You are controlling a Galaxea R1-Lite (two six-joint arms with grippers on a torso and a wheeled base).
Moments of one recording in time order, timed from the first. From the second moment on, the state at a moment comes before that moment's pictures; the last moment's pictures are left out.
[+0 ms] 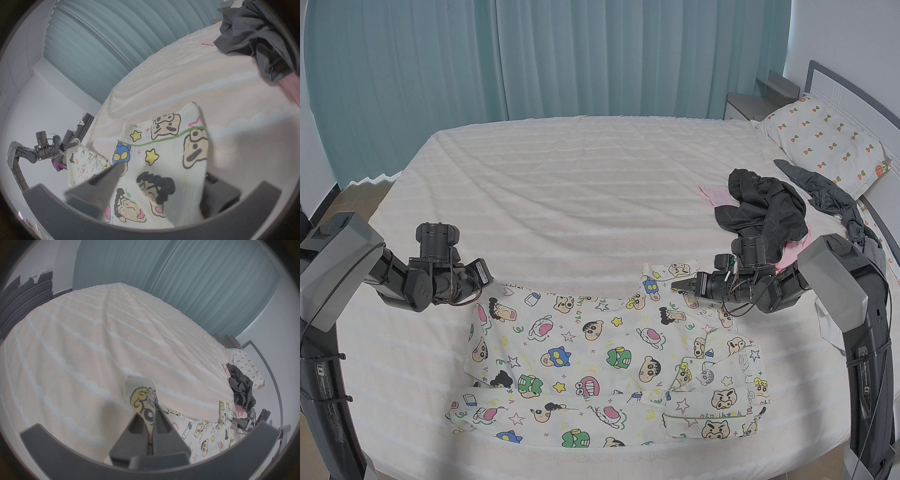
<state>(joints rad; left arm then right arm) -0.07 2.23 -1.19 -0.44 -0.10 -0.52 0.19 2.56 -1.53 -0.48 0.49 0.33</state>
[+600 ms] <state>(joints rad) -0.07 2.21 -1.17 -0.46 -0.03 -0.52 0.14 2.52 -1.42 -0.79 0.49 0.50</state>
